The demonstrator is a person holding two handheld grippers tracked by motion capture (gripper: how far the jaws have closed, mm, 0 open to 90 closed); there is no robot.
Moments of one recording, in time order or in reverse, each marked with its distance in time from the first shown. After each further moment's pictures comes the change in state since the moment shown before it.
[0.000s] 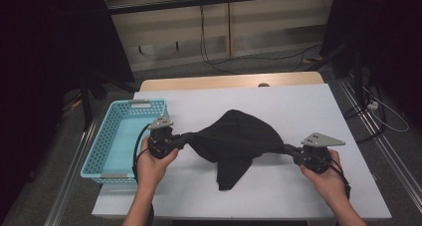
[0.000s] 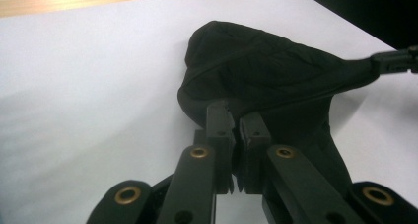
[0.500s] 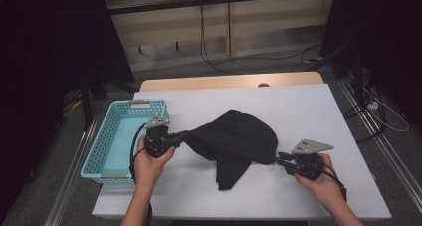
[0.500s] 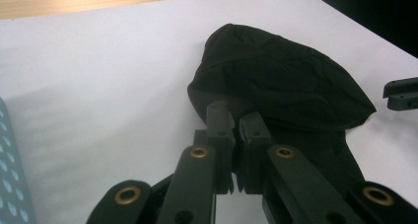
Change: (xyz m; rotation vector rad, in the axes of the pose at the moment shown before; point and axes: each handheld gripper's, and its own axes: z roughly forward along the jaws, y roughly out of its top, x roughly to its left) left arm 0.007 -0.001 -0.005 -0.012 0.034 -0.021; right arm 0.018 -0.005 0.005 0.067 0.091 -0.105
